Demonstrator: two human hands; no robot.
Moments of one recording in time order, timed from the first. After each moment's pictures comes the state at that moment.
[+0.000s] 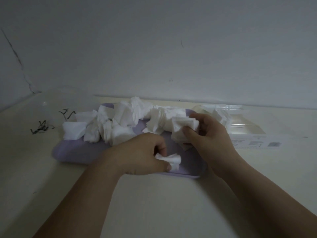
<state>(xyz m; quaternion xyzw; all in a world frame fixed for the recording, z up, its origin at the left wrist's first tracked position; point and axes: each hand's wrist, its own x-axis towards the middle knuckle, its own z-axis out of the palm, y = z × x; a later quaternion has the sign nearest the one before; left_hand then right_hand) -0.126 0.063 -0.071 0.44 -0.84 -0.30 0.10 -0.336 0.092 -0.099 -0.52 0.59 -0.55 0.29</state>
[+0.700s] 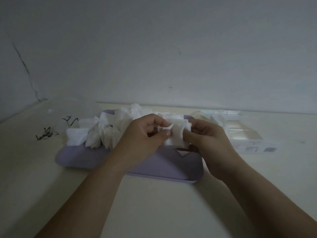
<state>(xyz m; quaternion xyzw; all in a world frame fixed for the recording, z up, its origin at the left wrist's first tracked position) -0.146 0.053 -0.070 0.39 -0.69 -0.44 0.43 -0.335 0.101 -0.075 -0.48 0.47 -0.59 0.45</state>
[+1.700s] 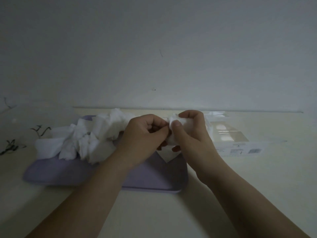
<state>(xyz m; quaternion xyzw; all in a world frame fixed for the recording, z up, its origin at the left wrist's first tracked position) -0.198 0.036 -0.067 0.38 -0.65 -0.47 0.46 -0.338 0.090 -0.078 -0.50 0.55 -0.59 0.31</state>
